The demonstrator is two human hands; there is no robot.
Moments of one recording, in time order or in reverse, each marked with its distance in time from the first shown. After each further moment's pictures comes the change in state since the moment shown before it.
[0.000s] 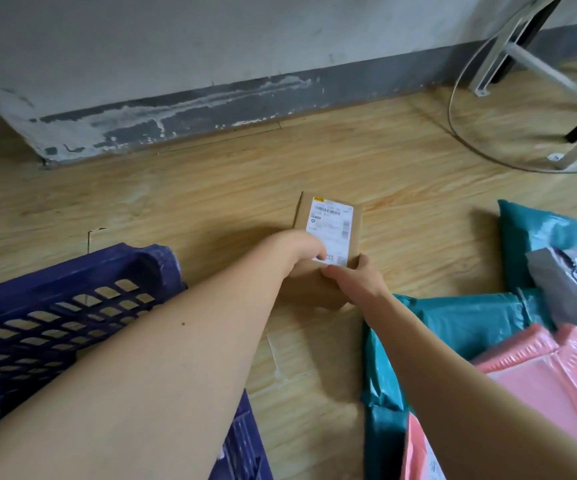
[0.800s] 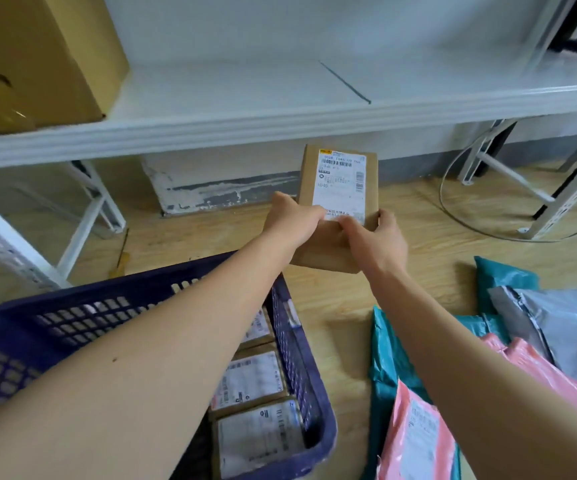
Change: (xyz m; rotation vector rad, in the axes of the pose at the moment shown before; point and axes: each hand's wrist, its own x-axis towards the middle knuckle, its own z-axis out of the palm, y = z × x) left_hand -0.248 -0.042 -0.055 -0.473 0.551 0.442; right_hand -0.255 -0.103 -0.057 0.124 0.315 -0.472
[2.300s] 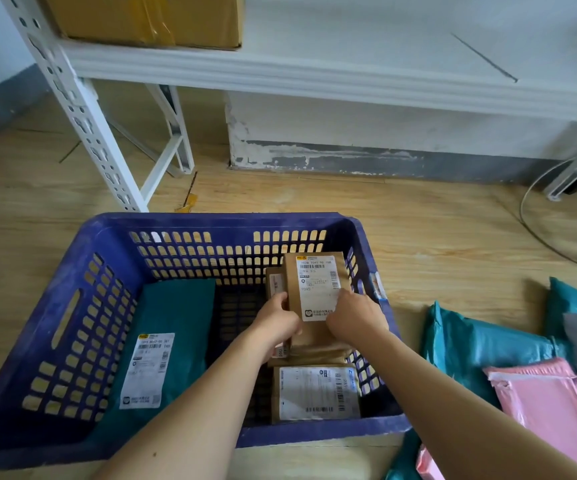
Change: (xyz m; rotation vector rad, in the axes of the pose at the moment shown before) left_hand -0.068 -0.210 -0.082 -0.154 -0.149 -0.453; right_hand -0.113 0.052 0.121 -0.925 -0.673 -0.157
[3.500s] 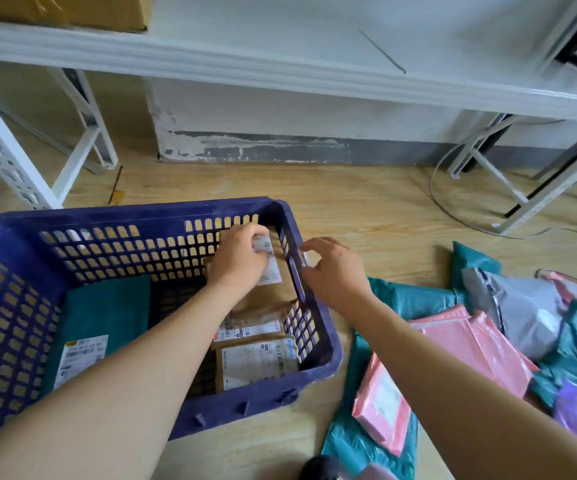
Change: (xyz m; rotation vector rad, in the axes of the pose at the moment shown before) left_hand -0.014 0.057 0.027 0.426 0.305 0.635; right_hand -0.038 0.050 -0.050 0.191 0.394 -0.228
